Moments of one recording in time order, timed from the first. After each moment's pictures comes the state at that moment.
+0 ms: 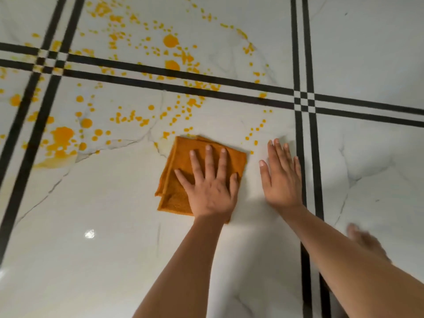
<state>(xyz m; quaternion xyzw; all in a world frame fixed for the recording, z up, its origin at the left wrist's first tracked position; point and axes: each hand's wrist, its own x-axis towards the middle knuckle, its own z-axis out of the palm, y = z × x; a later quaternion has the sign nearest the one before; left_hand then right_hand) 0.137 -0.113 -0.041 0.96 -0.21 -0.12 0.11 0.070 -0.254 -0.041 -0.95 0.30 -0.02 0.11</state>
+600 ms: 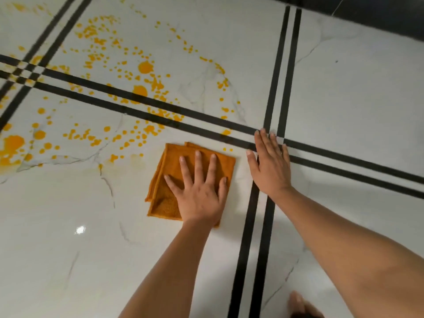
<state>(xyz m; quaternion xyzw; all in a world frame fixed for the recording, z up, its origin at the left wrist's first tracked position) 0.147 -0.247 -0.042 0.98 -0.13 -0.12 0.08 0.146 -0.419 -0.033 -0.98 0.17 0.06 0.09</state>
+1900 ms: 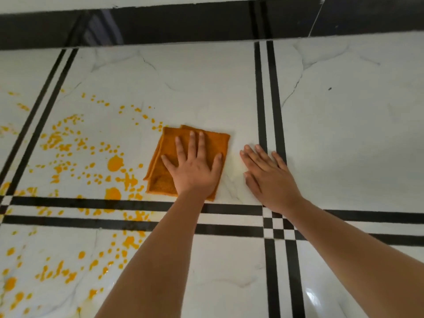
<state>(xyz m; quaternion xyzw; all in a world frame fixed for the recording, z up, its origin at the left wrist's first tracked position) 0.378 -0.357 -0.042 0.97 -0.20 -0.11 0.05 0.264 -0.505 -0.053 -0.99 0.08 0.04 0.09</state>
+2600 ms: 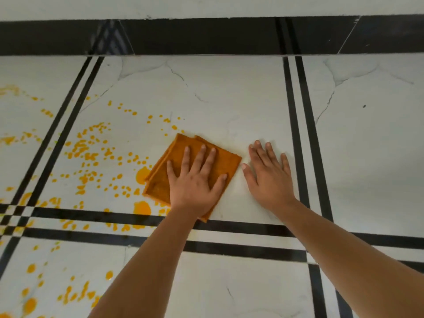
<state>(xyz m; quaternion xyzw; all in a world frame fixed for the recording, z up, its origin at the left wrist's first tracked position) 0.426 -0.292 -0.049 0.96 -0.27 -0.08 0.04 0.343 -0.451 -0.049 -0.97 0.20 0.05 0.11</state>
